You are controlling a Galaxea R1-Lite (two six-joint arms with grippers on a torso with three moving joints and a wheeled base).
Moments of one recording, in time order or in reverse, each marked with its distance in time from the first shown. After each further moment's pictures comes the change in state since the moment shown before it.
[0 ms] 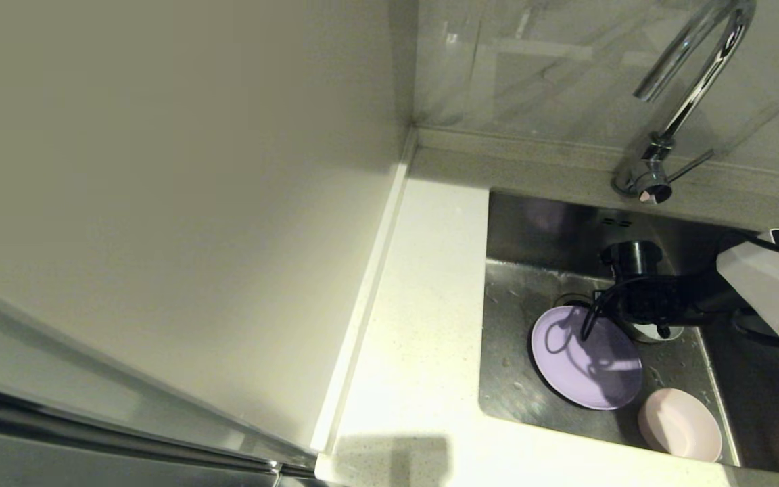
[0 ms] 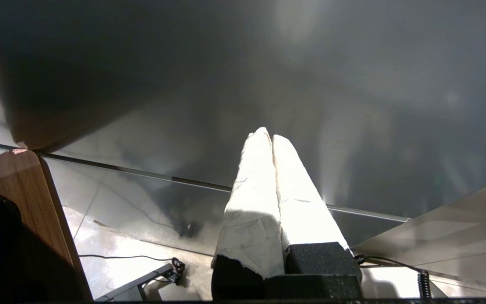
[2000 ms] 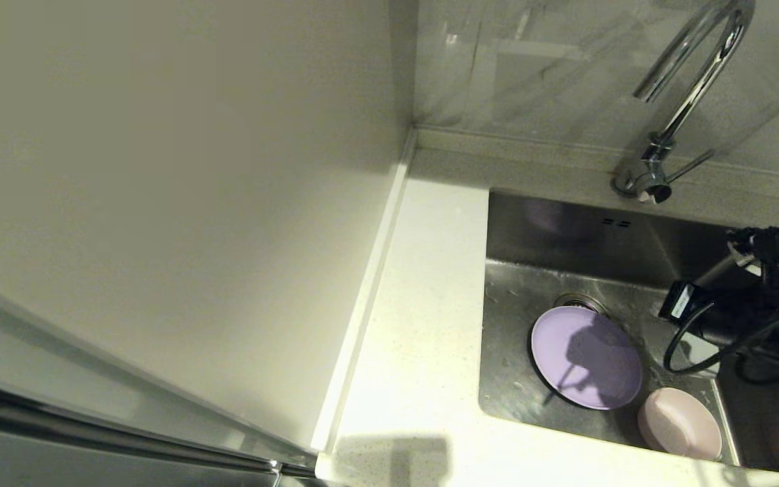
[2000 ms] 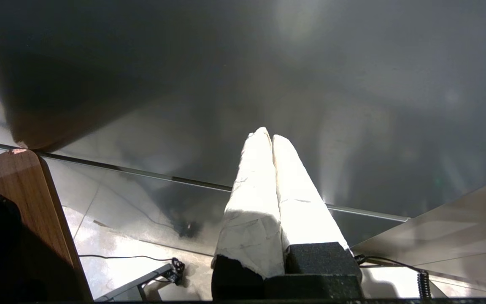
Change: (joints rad) left arm 0.000 0.000 0.000 0.000 0.000 -0.001; right arm 0.064 -0.829 0.754 -0.043 0.429 0.497
